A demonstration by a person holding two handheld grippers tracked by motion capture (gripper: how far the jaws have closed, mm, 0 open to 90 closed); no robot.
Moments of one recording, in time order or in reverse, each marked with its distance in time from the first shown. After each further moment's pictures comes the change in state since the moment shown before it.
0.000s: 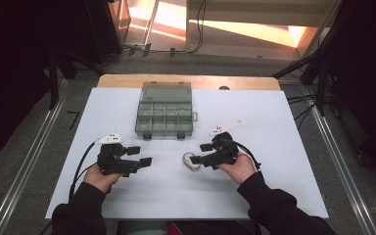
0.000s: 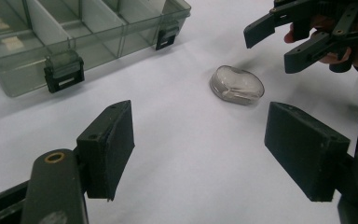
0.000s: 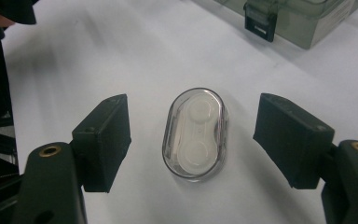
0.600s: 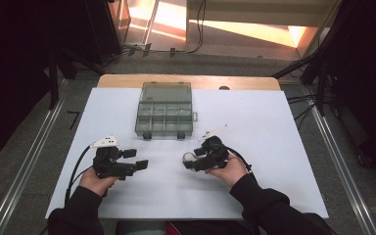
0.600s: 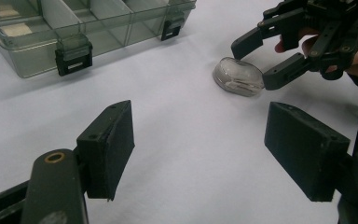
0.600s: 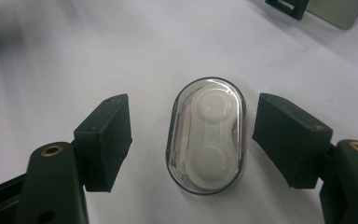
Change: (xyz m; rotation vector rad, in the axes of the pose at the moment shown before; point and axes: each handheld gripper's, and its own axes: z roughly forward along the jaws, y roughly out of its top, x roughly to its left) left arm 0.001 -0.009 -0.008 -0.009 0.005 -0.024; right arm 0.011 0.001 0.028 0.077 -0.047 -0.021
